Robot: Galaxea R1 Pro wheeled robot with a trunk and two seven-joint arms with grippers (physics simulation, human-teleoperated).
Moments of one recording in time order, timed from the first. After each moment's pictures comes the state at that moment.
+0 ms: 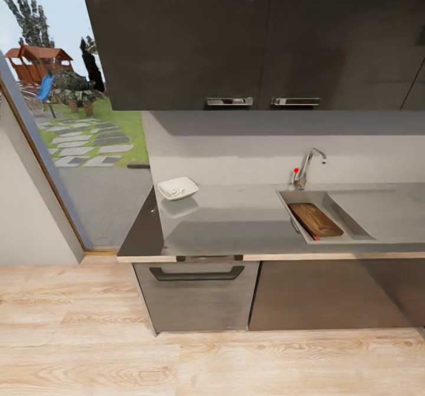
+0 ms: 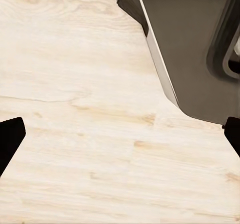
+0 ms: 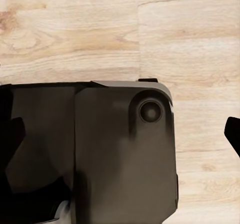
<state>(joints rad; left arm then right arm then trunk) 0.35 0.05 -0.02 -0.20 0.17 -0.14 -0.02 0.06 0.06 0.08 -0.22 -0.09 -0.36 -0.04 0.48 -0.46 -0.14</state>
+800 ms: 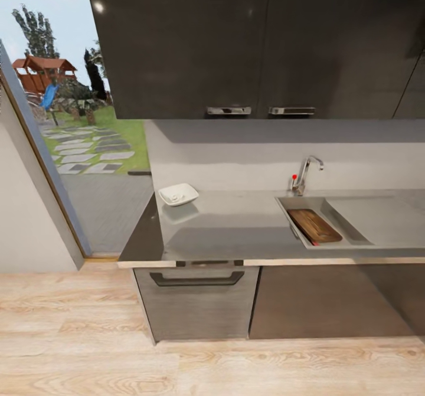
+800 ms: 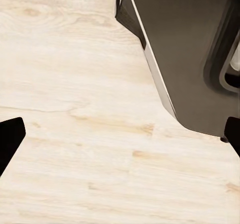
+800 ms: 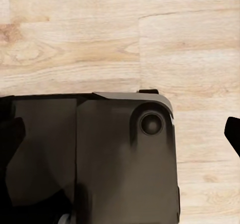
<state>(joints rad) 0.35 0.05 -0.02 -0.20 0.17 -0.14 -0.02 0.06 0.06 0.08 -0.22 -0.09 -0.36 -0.04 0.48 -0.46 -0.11</state>
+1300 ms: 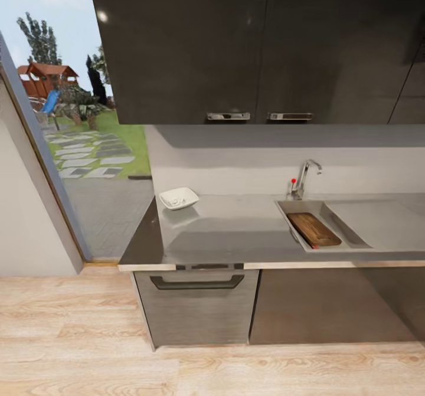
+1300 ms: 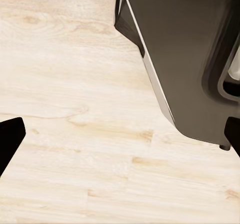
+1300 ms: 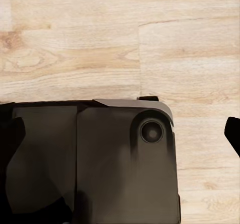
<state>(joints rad) 0.35 0.05 -0.02 -0.20 0.17 -0.14 -0.02 0.06 0.06 0.08 -0.22 -0.09 -0.36 -0.04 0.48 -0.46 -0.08</state>
